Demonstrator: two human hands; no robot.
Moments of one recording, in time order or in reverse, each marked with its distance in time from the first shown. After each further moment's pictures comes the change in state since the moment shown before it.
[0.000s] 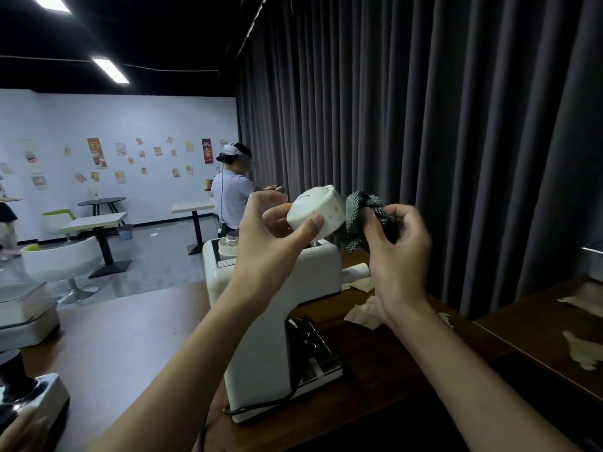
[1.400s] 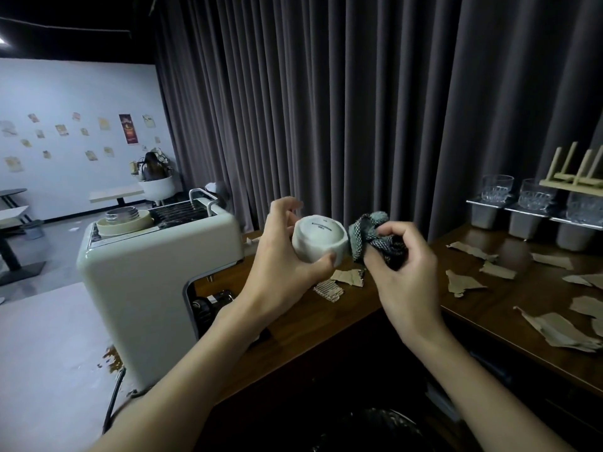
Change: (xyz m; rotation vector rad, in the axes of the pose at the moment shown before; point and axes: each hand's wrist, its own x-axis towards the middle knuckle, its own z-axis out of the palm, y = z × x) left_hand -0.059 -0.041 0.123 0.242 -0.350 0.096; right_hand -0.024 -0.001 -0.172 -0.413 -0.031 -0.091
